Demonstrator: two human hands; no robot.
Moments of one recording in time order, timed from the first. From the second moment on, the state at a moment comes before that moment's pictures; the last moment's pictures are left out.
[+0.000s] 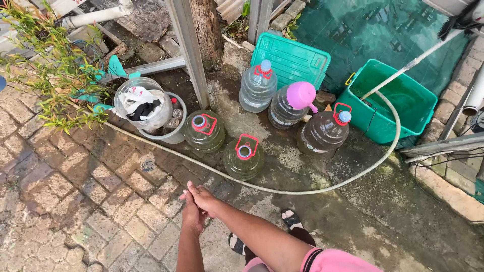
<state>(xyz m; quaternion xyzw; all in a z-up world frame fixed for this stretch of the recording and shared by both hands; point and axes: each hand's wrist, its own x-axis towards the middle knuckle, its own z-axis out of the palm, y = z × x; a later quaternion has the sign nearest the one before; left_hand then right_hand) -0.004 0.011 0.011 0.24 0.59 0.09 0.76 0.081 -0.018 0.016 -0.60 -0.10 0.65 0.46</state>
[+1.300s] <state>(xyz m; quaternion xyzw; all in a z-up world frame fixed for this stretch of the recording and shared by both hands) 0.151 -0.059 0.009 0.32 0.55 0.03 0.77 0.227 -0.112 0.027 -0.58 -0.06 0.60 0.55</state>
